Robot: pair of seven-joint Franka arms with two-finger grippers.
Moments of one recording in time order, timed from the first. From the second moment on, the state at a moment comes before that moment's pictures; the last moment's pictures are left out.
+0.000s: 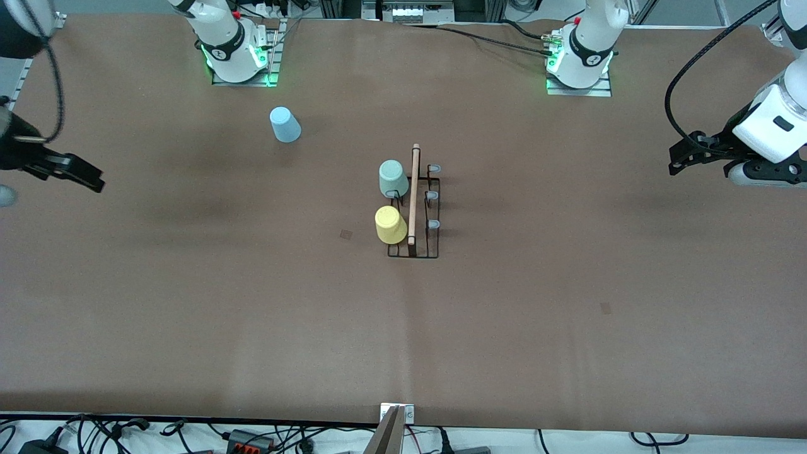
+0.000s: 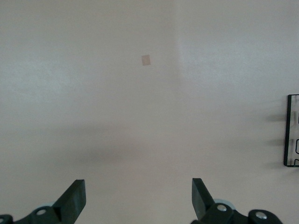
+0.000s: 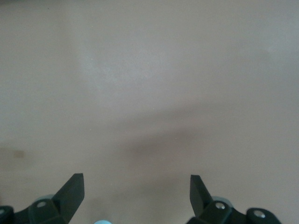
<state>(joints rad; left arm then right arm) -0.04 -0.02 0.01 -1.71 0.01 1.69 0.01 -0.12 0.09 0.07 -1.55 -0.04 1.65 0.17</state>
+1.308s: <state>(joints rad) -0.04 -0.02 0.01 -1.71 0.01 1.69 0.01 0.00 0.08 -0.06 -1.54 0.00 1.56 0.03</state>
